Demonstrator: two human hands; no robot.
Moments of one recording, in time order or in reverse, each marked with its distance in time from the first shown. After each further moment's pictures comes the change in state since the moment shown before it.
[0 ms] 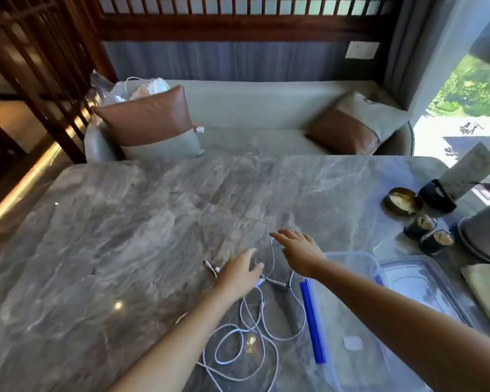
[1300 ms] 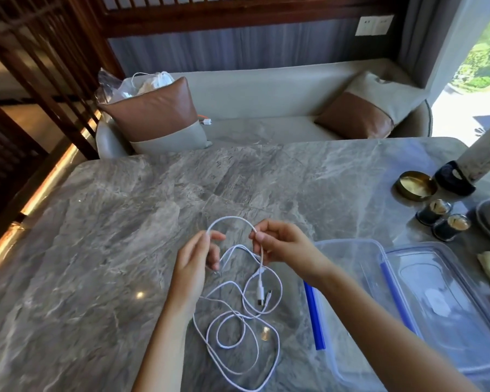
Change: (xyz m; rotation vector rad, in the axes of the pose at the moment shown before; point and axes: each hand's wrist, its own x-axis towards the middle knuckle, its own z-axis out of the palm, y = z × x) left_hand -0.087 0.021 -0.069 -0.883 0.389 0.069; right_hand -0.065 -0.067 -0.053 1.430 -0.070 -0.210
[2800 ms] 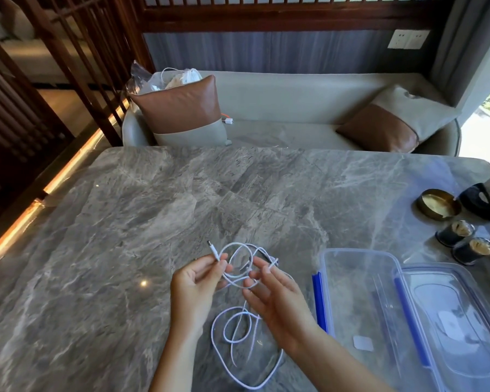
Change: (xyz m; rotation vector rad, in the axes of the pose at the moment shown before) left_hand -0.044 -0.011 -0.008 -0.137 0.257 -0.171; right_hand -0.042 0.034 0.078 0.728 0.323 0.278
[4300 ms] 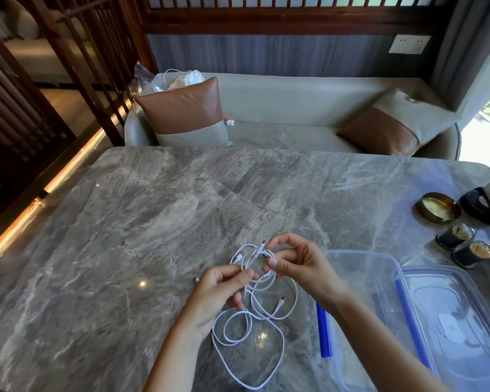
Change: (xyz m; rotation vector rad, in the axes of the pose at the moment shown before) left_hand 0.000 0.002 0.004 0.077 -0.440 -0.206; right_hand 0.021 -0.062 -0.022 -0.660 -0.389 -0.324
